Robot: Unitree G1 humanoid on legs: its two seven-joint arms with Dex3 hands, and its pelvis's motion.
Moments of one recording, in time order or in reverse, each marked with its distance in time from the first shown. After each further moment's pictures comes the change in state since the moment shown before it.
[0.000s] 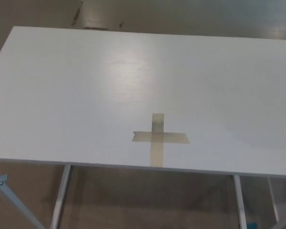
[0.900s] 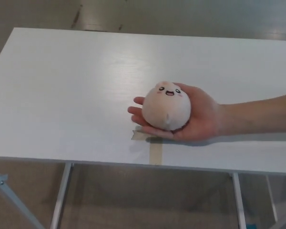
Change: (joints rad) left_arm -0.008 0.000 -0.007 0.022 -0.030 -0.036 -0.027; right_arm -0.009 -0.001 -0.006 0.020 0.014 -0.010 0.004
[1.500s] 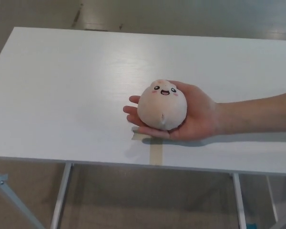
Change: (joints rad) left_arm 0.050 -0.001 -0.067 -0.116 0.001 -0.122 0.009; right_arm 0.001 -0.006 0.003 0.004 0.001 0.000 0.011
